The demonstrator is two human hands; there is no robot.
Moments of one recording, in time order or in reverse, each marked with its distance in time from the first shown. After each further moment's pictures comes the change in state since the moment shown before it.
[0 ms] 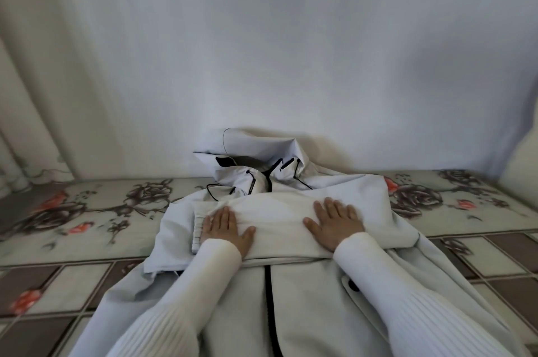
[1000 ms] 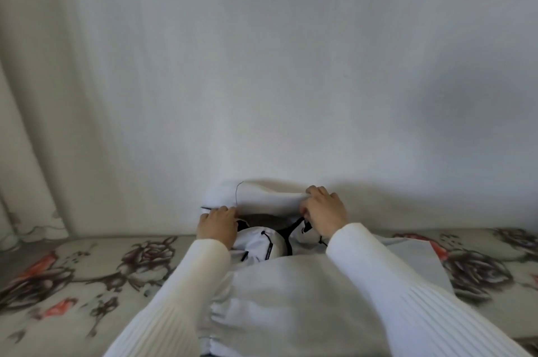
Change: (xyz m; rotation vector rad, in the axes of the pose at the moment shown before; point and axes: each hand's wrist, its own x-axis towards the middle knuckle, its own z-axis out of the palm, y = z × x) left_hand 0.113 -0.033 -0.098 -0.015 0.442 0.056; right_hand 0.122 -0.062 -0.104 -0.092 0.418 -0.294
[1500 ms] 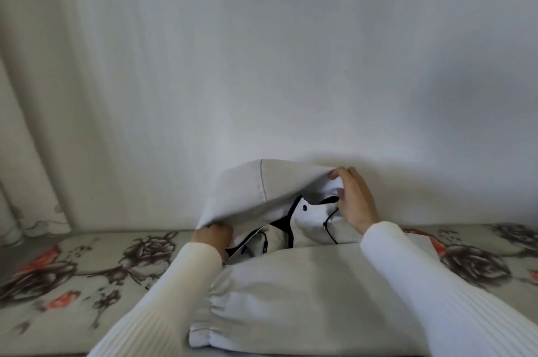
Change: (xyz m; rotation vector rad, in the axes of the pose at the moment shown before) left_hand -0.022 -0.012 0.005 0.162 -0.271 0.063; right_hand -0.022 0.042 -0.009 0.515 0.391 0.220
